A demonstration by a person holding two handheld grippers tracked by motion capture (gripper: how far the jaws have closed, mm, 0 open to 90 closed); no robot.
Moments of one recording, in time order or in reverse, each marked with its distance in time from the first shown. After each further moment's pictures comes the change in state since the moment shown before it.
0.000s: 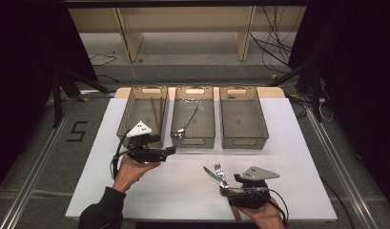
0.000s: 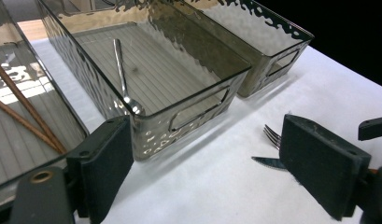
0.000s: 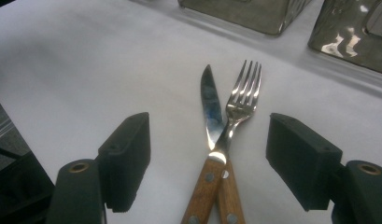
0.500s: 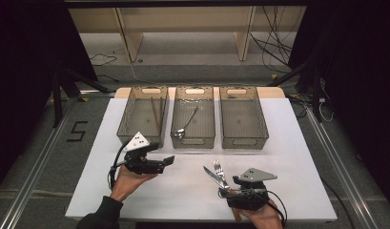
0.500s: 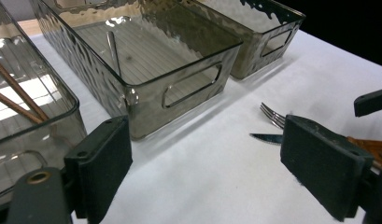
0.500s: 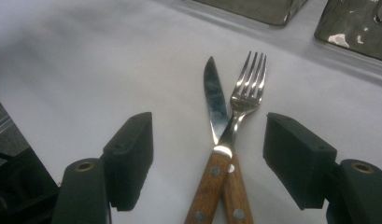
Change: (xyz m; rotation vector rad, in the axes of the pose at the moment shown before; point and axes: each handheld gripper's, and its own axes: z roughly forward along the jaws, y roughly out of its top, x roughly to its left) left arm -0.006 -0.029 -0.006 -0.022 -0.001 0.060; right arm 0.003 -0.003 0.003 0.017 -0.006 0.005
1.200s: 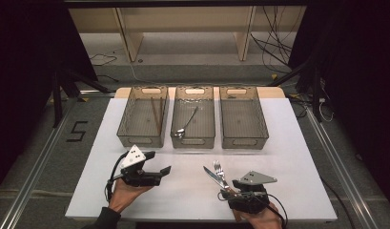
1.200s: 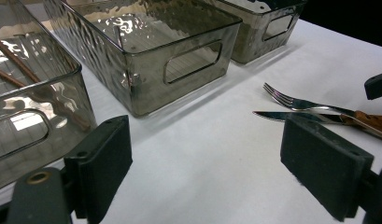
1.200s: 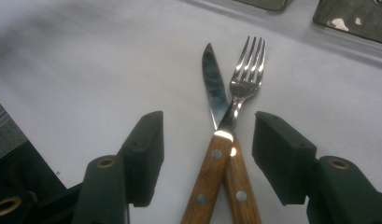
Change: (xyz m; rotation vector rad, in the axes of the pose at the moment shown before) left arm -0.006 -0.033 -0.010 -0.037 0.031 0.039; right arm 0.004 -0.007 -0.002 0.023 -0.023 0.016
